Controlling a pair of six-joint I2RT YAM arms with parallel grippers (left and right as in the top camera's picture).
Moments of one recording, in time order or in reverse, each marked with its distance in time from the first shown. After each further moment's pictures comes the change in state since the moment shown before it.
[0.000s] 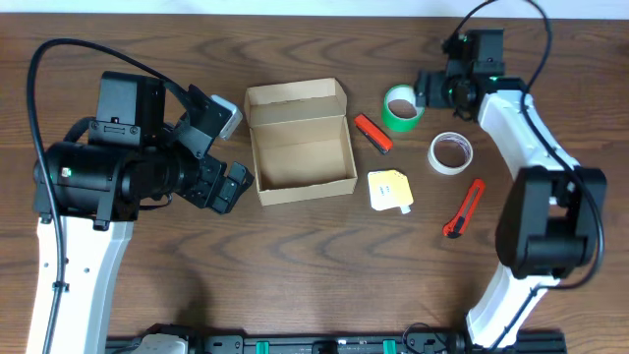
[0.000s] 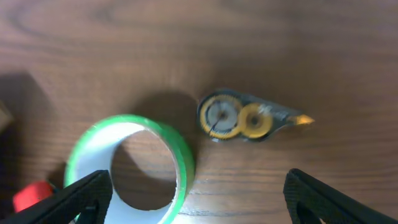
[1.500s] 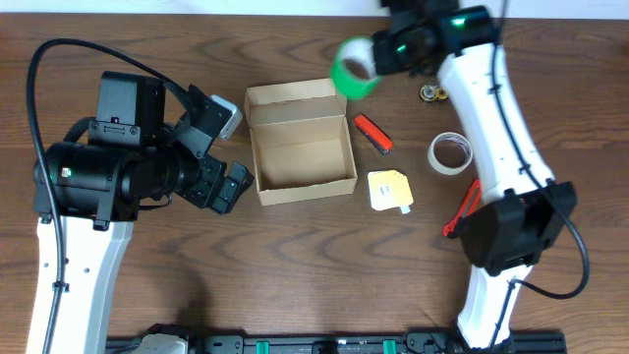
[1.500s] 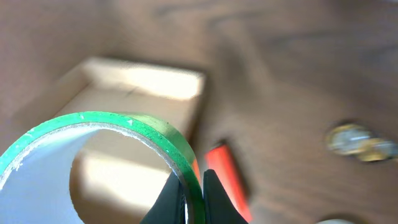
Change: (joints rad) left arm 0.000 0.000 0.000 0.000 0.000 0.000; right arm 0.294 0.063 0.662 -0.654 -0.057 0.024
